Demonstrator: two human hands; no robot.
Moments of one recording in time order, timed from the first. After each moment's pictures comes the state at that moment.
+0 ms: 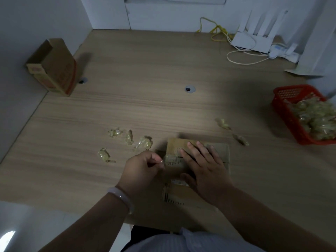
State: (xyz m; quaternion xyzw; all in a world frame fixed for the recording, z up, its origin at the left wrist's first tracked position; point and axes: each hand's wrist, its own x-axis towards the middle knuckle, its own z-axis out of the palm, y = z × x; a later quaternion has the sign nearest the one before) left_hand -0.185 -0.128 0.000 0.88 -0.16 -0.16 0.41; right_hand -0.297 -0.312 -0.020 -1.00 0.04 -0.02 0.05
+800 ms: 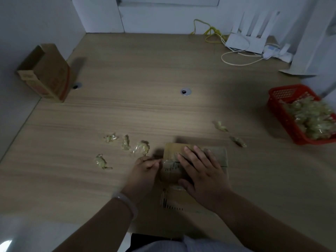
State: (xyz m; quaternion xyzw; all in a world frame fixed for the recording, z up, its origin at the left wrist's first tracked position) left_hand -0.176 -0.140 -0.033 0.87 -0.15 -0.19 0.42; right_hand -0.296 -0.313 -0.021 -1.00 0.04 -0.03 0.06
